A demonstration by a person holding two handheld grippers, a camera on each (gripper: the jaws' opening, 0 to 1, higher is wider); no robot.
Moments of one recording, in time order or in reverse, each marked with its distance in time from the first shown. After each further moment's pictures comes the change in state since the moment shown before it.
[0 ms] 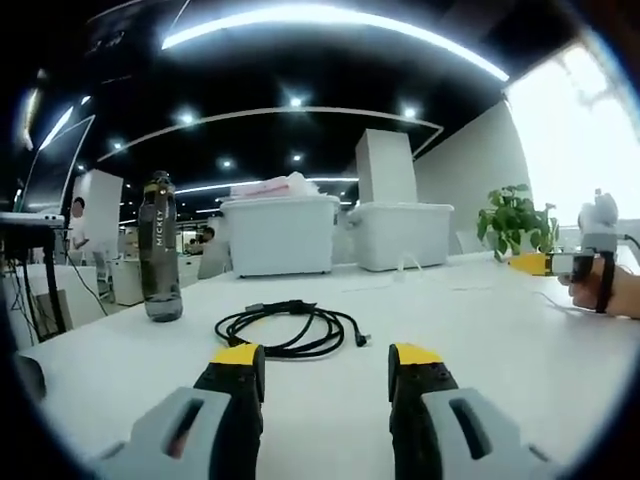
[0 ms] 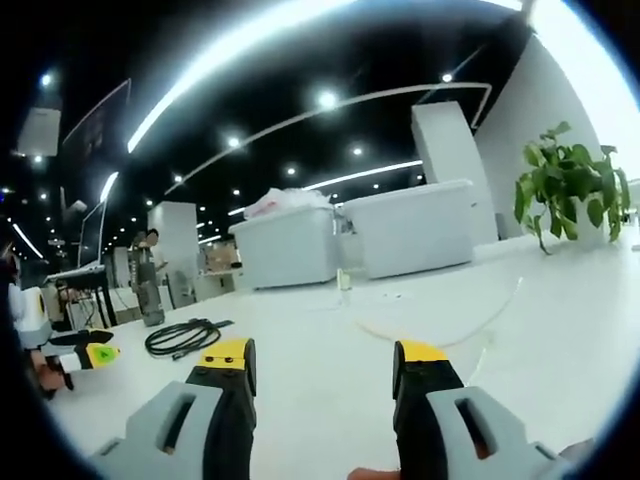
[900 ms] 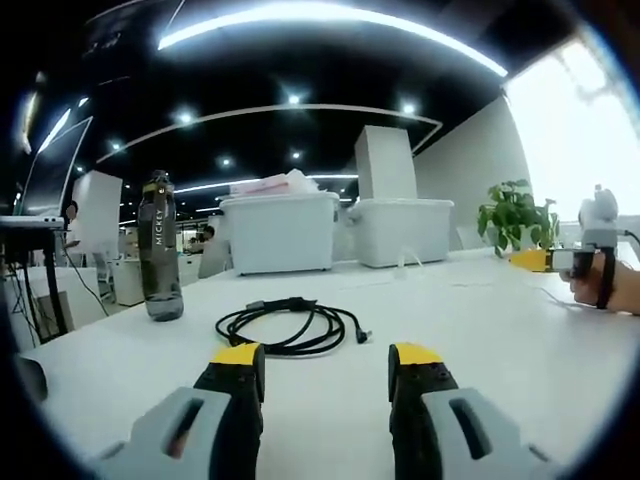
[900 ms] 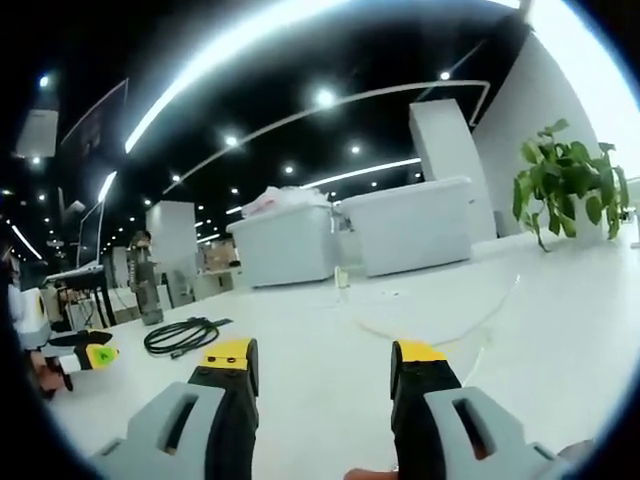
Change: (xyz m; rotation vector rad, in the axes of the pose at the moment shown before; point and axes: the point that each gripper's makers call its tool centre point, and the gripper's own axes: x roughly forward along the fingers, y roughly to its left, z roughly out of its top) left arm -0.012 -0.008 -0.002 0.002 0.007 0.003; right arm 0.002 -0.002 -0.001 0.000 0.010 -0.006
